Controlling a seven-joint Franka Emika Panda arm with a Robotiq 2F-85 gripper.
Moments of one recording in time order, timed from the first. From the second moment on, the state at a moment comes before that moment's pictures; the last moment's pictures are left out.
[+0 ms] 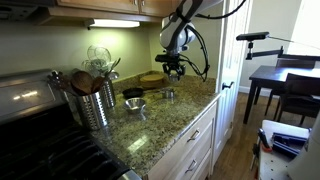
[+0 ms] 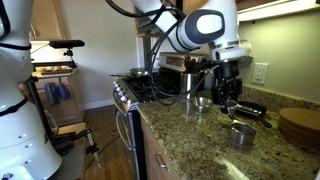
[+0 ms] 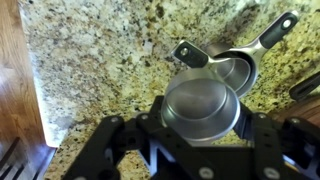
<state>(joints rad) -0.07 0.38 -0.29 -1.88 -0.09 2.40 1.20</state>
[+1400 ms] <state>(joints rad) -0.10 0.65 -0.29 -1.64 -0.09 2.45 1.09</state>
